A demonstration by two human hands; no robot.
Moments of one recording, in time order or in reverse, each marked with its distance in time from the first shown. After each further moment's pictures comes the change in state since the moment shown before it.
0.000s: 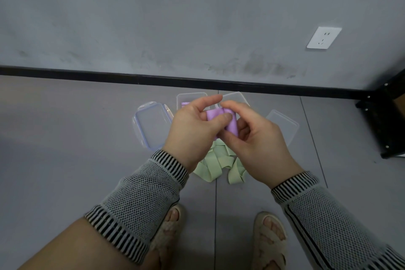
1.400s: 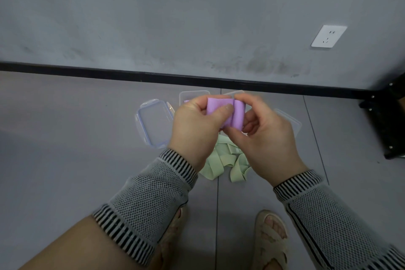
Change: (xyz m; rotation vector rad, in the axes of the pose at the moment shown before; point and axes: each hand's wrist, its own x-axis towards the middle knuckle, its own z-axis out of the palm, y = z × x) left_hand -0.009 0.006 0.006 -0.035 0.163 0.022; right_hand 0.000 -0.002 0.001 -0.195 0.165 -0.057
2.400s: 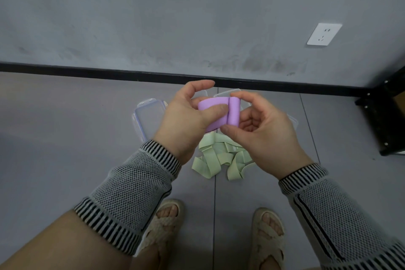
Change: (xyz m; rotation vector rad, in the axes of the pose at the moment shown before) left_hand 0.009 0.004 -0.010 -0.064 -0.114 -0.041; right_hand 0.004 0.003 -0.012 0.356 -0.157 0.169
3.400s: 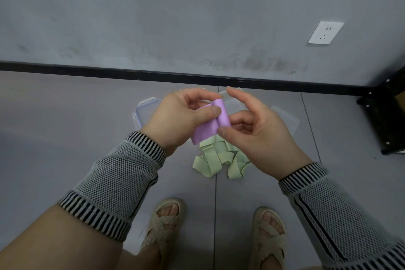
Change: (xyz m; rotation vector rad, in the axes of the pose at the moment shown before) left_hand 0.004 0.004 -0.020 0.267 -0.136 0.046; right_hand -0.006 -0.009 0.005 0.078 -0.118 0.081
